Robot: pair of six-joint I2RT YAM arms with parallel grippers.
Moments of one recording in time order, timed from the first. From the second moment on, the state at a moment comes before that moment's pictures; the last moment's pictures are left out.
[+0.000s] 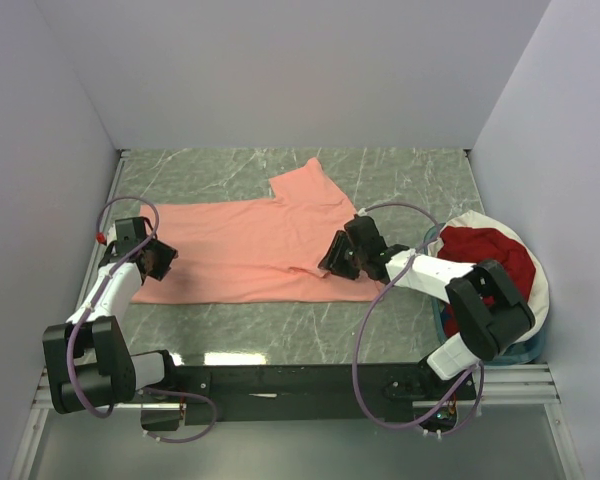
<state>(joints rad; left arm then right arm) 0.18 1.23 0.67 -0.35 -0.02 -0.92 0.55 1.53 0.75 -0.06 -0.07 0.87</state>
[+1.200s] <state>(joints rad) 0.18 1.23 0.67 -0.36 -0.02 -0.92 0.56 1.55 0.74 -0.02 -0.09 0.88</state>
